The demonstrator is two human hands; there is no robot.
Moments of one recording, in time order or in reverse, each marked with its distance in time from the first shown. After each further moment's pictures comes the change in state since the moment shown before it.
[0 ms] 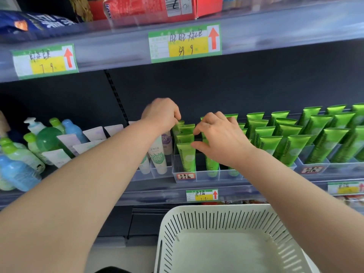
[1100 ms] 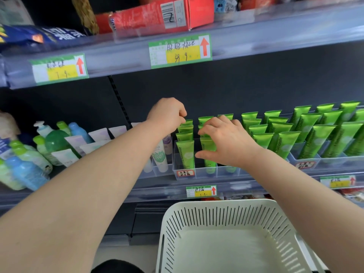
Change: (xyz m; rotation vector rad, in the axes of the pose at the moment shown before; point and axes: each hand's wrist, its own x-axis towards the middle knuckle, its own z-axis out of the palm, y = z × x) left_hand -0.016 0.023 -0.007 -0.078 0.069 0.067; right_hand -0.024 0.011 -0.010 -0.045 -0.052 -0.035
